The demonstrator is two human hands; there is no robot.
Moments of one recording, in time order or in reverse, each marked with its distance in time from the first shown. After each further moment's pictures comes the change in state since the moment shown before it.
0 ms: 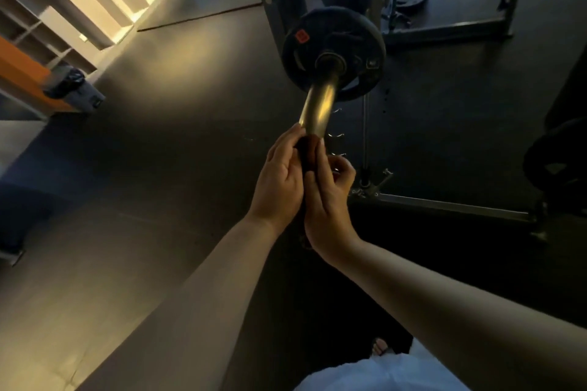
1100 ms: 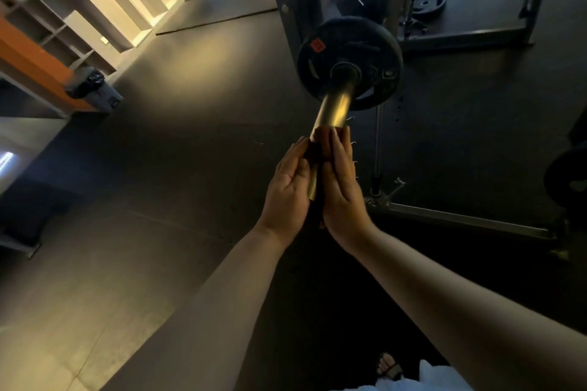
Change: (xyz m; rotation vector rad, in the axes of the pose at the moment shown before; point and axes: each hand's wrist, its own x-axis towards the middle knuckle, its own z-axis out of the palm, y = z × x) left_hand 0.001 -0.011 0.005 -0.232 0.020 -0.142; right_hand 0.031 0.005 -0.012 0.085 -0.111 0.033
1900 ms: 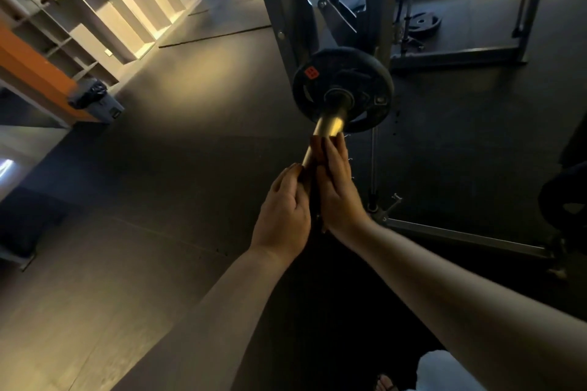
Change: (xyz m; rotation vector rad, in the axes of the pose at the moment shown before) left_hand 0.003 0.024 0.004 0.336 0.005 -0.087; right_hand 0.044 -0.011 -0.015 -0.074 -0.021 0.086
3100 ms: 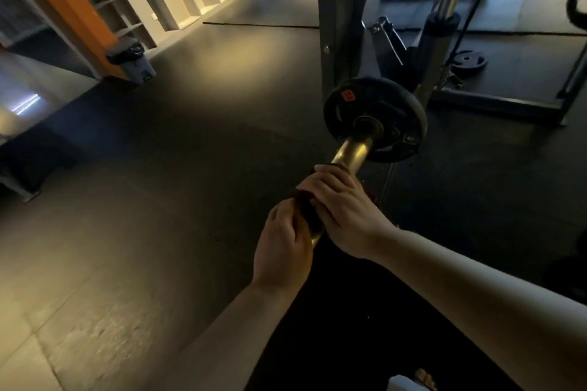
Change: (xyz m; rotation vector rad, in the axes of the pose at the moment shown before) left_hand -0.023 0.015 0.012 0.009 0.267 -0.157; right_hand 0.045 -0.041 -0.039 -0.982 -0.644 -0.472
